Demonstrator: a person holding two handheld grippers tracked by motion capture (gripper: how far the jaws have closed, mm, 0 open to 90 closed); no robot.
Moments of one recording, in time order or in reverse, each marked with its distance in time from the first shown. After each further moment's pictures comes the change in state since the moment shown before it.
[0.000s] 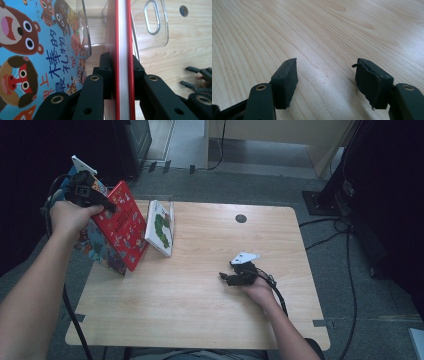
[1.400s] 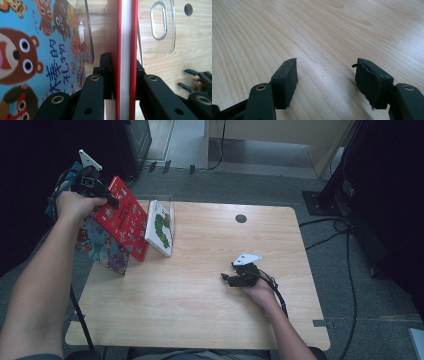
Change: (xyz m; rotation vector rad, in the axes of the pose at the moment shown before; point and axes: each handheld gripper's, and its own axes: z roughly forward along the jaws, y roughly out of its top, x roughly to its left) left arm 0.014 0.040 0.020 0.073 -0.016 -0.071; right arm 0.001 -0.004 -0.005 0.002 -0.013 0.012
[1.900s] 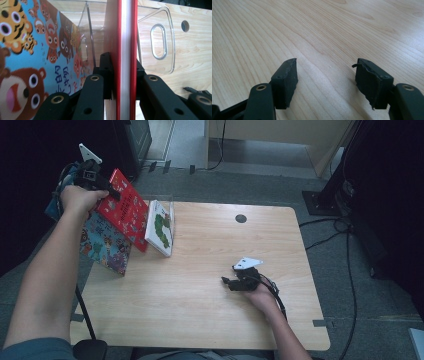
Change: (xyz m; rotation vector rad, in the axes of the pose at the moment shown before) left arm 0.007 0.021 0.010 -0.052 -0.020 -0.017; right arm 0.010 -0.008 -0.008 -0.002 -0.011 0.009
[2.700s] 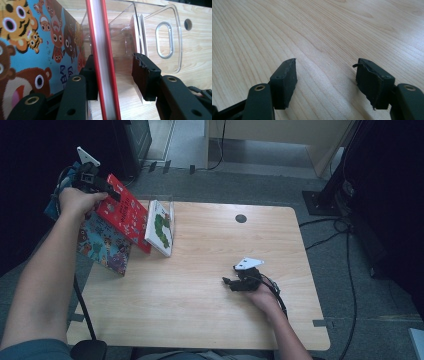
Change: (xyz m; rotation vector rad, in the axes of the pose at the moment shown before) left arm 0.013 -0.003 -0.004 -0.002 -0.012 -0.005; right arm -0.002 -0.001 -0.002 0.002 0.008 -0.002
